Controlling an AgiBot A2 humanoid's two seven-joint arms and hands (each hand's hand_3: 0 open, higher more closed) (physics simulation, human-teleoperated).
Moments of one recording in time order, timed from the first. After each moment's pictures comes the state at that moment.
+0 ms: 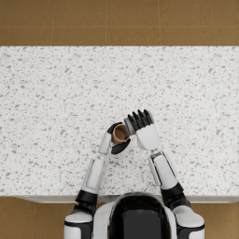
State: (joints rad) left arm 0.27 1.49 0.29 -1.46 1.66 -0.04 0.00; right arm 0.49 -1.54 0.41 1.73 3.03 0.11 0.01
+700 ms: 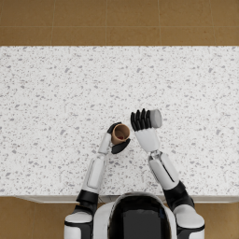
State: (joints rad) left arm 0.27 1.51 0.27 -1.42 1.66 -0.04 0.00; right arm 0.53 -1.48 0.48 1.78 3.63 0.10 0.01
